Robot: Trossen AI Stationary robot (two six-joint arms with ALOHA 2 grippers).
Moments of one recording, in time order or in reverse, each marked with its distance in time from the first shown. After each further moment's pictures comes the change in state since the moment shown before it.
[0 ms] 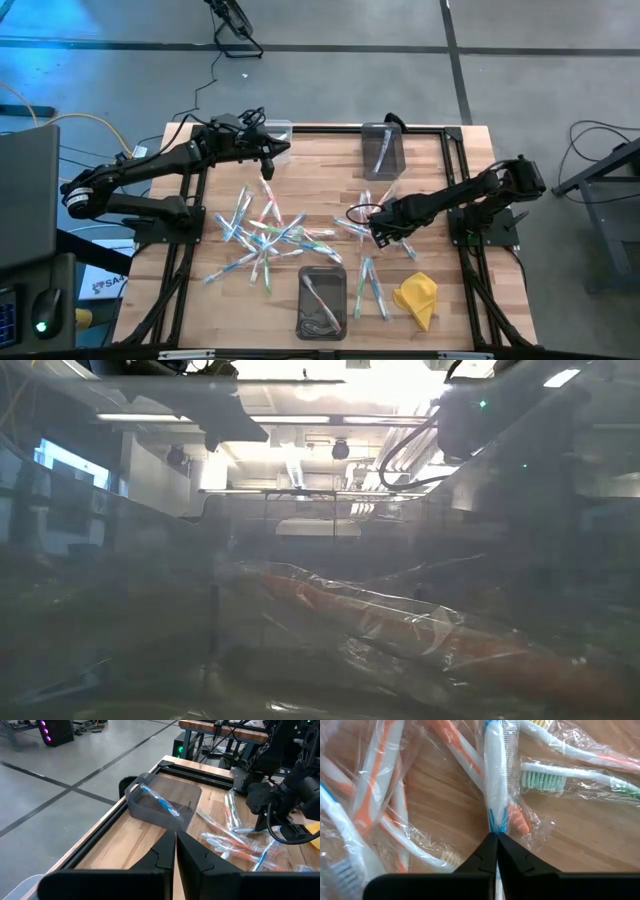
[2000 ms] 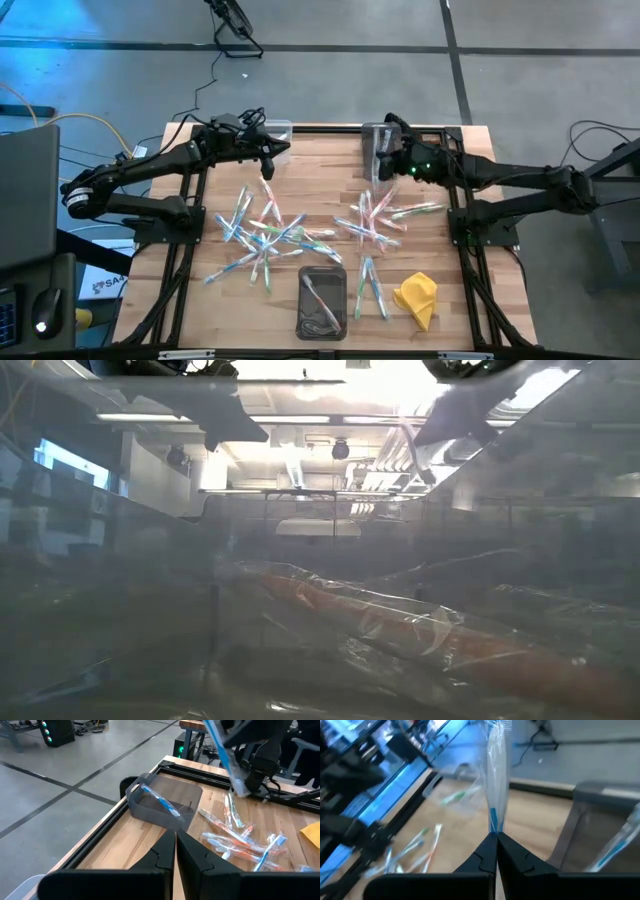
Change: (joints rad) left arm 0.000 0.000 0.000 0.001 -0.004 0.004; right arm -0.365 -0.545 -0.001 0.571 0.304 -0.488
